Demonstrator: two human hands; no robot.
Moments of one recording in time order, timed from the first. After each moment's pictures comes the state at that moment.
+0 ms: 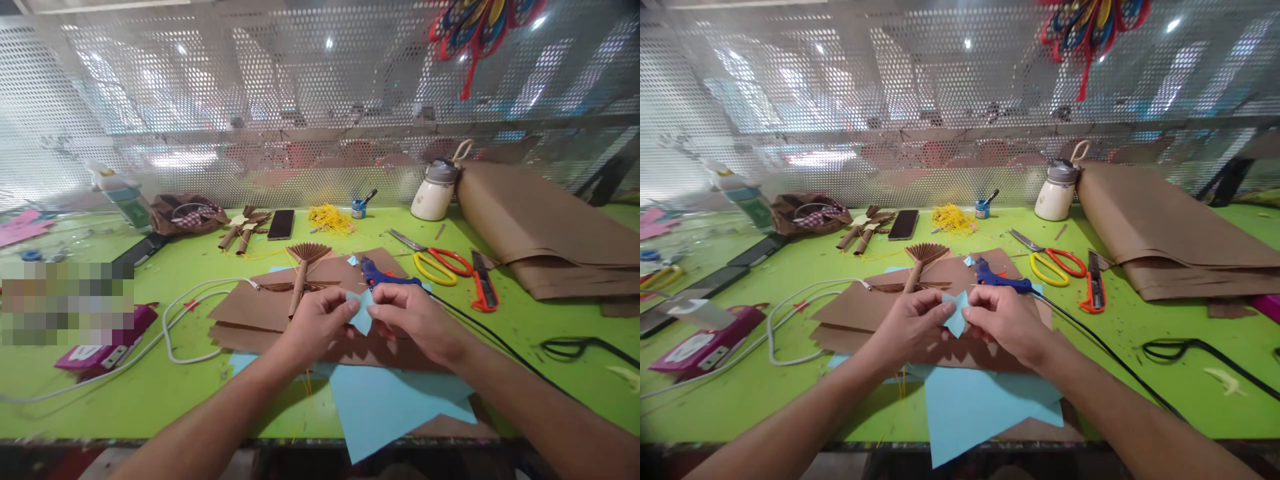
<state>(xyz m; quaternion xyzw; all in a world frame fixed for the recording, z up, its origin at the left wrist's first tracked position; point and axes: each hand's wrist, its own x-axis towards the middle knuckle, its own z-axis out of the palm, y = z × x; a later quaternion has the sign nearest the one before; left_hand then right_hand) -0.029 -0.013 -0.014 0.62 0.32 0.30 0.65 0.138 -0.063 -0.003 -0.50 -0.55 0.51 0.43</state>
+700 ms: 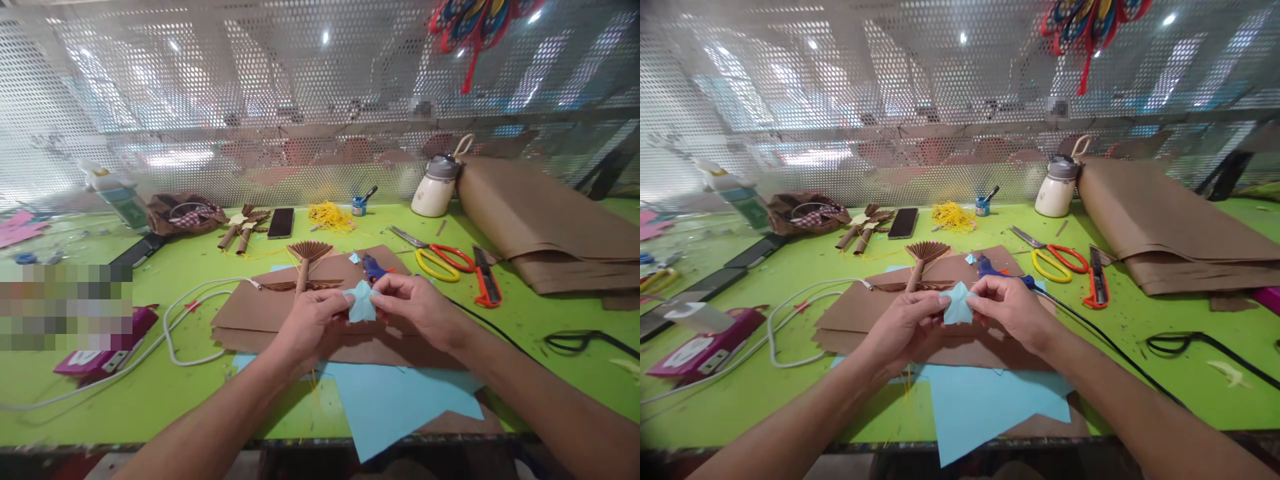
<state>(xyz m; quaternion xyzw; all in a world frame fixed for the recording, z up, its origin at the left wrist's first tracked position) -0.033 -0.011 -0.015 0.48 0.31 0.34 0.75 0.149 -0.053 -0.011 -0.49 -0.55 0.51 0.45</state>
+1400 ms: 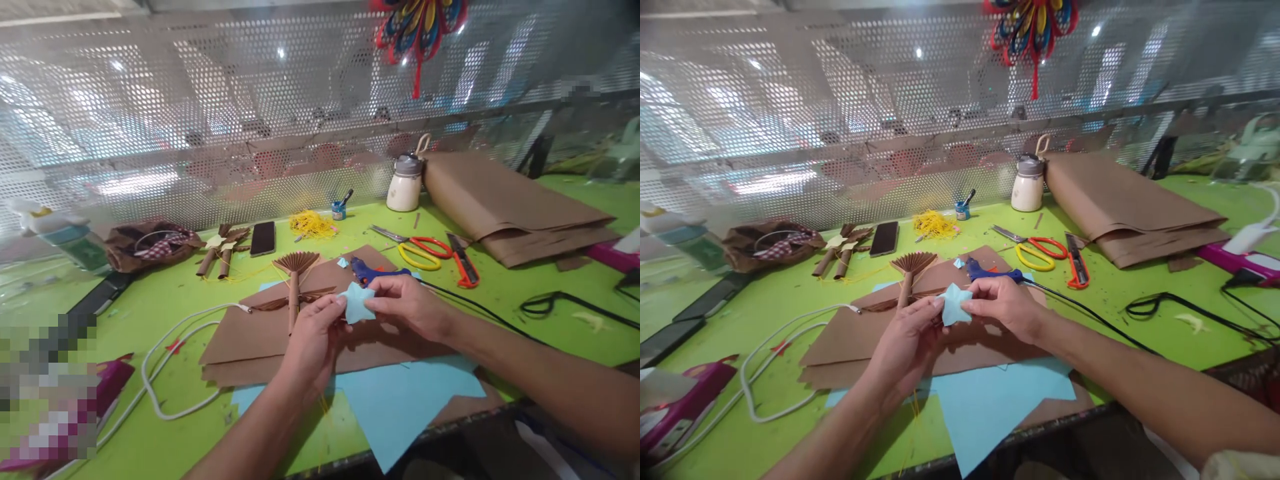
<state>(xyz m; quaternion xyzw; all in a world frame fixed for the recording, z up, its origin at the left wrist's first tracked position) -0.027 -0.011 -0.015 0.41 0.31 0.36 0.78 0.145 -0.051 -0.022 -0.47 -0.51 0.52 0.49</state>
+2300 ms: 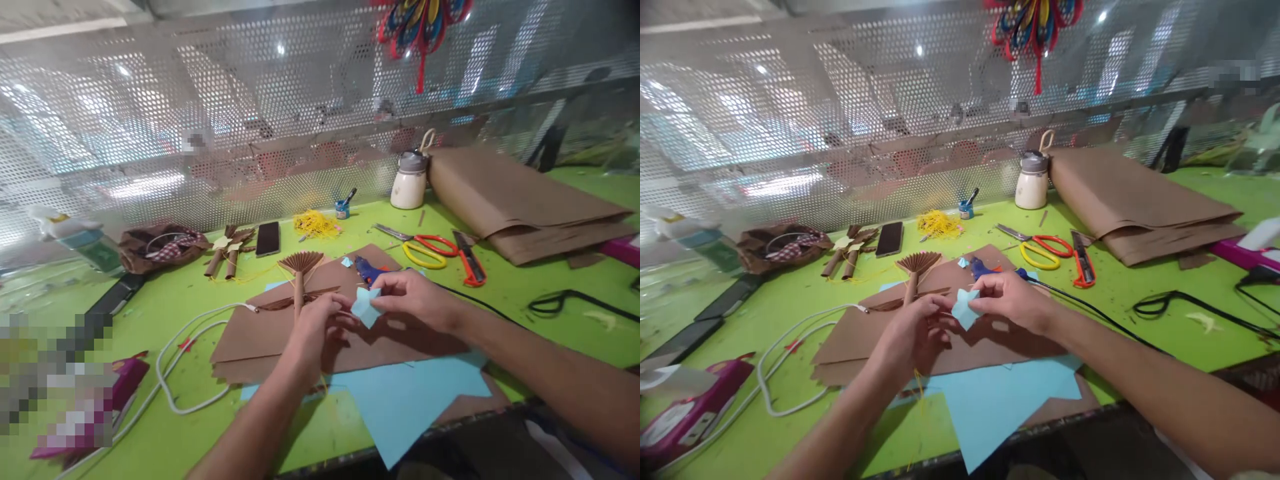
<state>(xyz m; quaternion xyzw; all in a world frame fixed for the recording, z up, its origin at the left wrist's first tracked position) -0.038 -0.002 -0.012 0.49 0.37 0.28 0.74 0.152 -0.048 -0.013 -0.49 -0.53 0.53 0.45</state>
